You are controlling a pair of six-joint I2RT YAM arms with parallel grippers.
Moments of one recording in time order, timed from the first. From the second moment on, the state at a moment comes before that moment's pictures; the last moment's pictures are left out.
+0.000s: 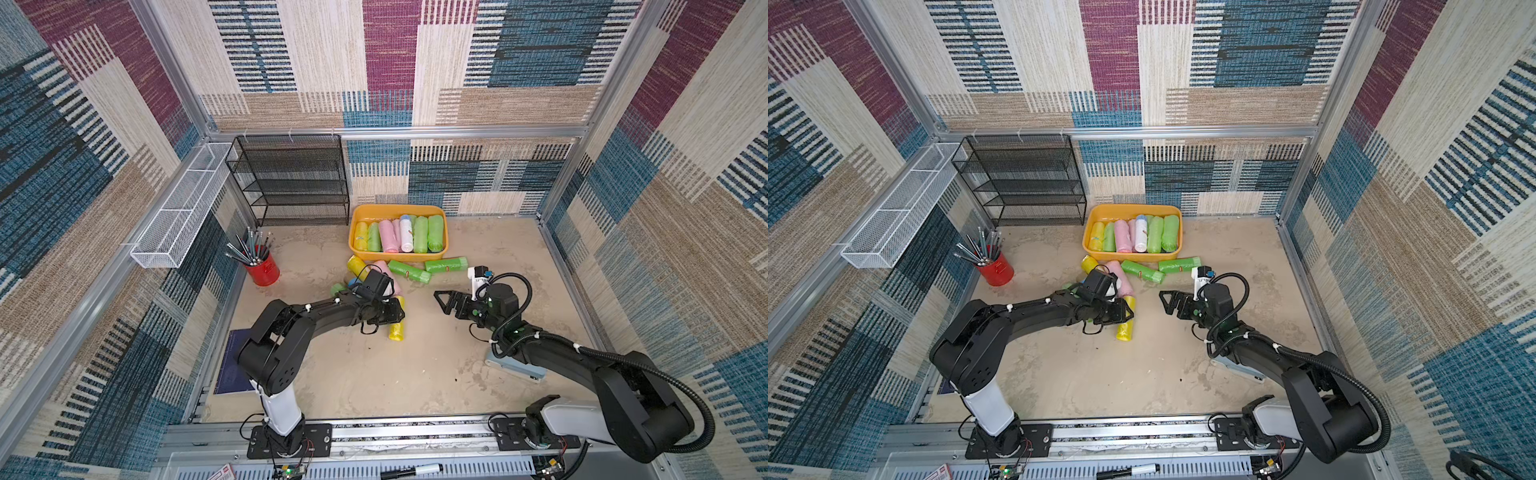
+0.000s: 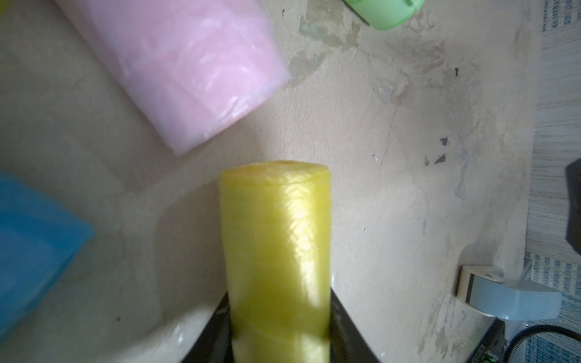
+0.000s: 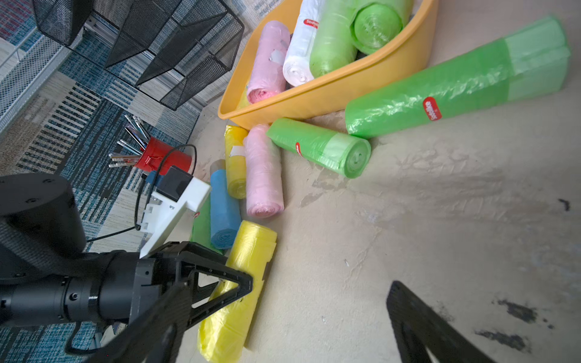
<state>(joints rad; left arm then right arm) -0.61 1.78 1.00 -0.21 0.27 -0.62 0.40 1.28 0.46 0.42 -0.28 0.63</state>
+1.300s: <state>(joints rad) -0.61 1.76 1.07 -0.23 0.27 -0.62 0.40 1.33 0.46 0.37 -0.30 0.65</state>
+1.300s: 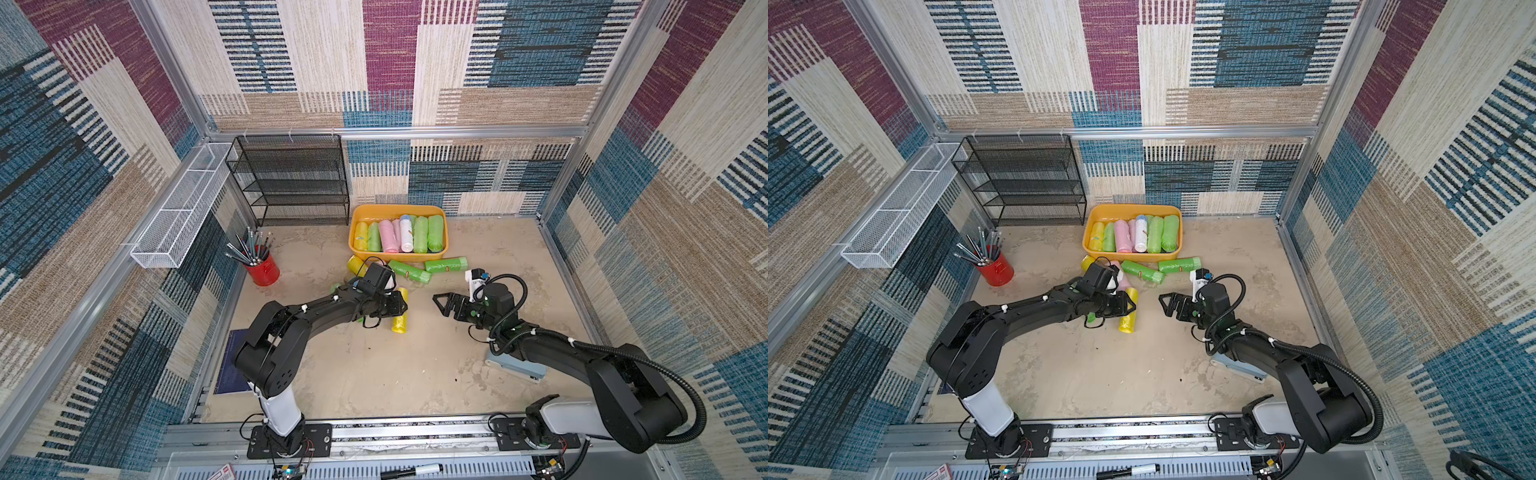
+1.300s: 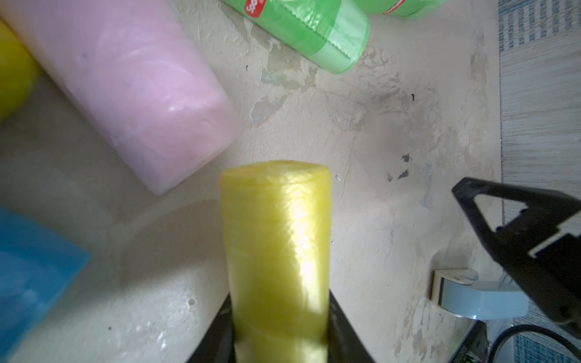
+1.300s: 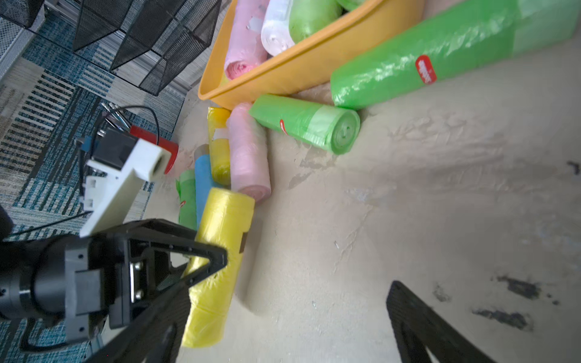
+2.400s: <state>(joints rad) -0.40 1.90 1.57 -0.43 0.13 -0.49 0.40 1.16 0.32 0.51 -0.26 0.65</state>
